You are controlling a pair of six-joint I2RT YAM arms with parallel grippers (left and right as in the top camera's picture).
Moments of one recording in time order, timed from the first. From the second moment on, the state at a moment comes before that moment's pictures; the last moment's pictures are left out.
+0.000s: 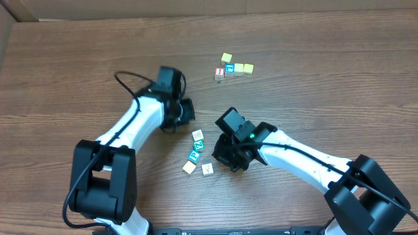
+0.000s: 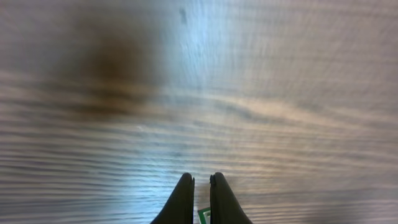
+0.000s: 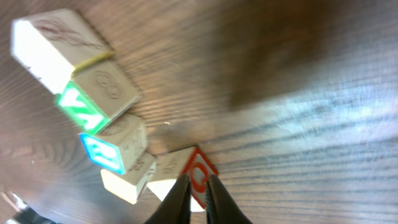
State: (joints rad) left arm -0.22 1.80 1.15 -0.65 0.16 -0.43; right arm 0.78 1.73 1.03 -0.56 -0.32 1.20
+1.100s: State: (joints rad) left arm -0.06 1.80 1.40 -1.04 0.06 -0.39; right arm 0.88 1.84 1.34 -0.74 -0.04 0.83
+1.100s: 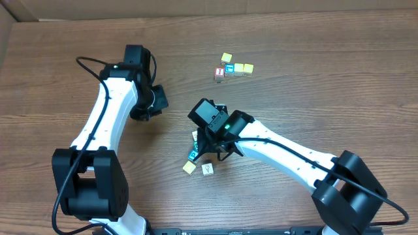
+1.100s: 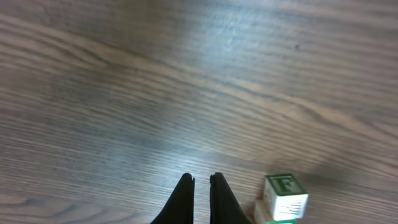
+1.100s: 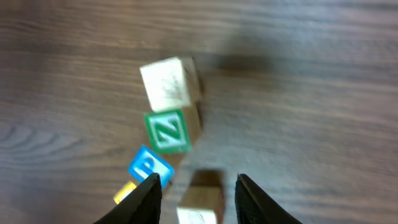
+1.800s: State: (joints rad) left arm -0.06 1.80 1.31 -0.97 0.04 -0.38; right arm 1.03 1.89 1.34 -0.56 -0.06 0.75
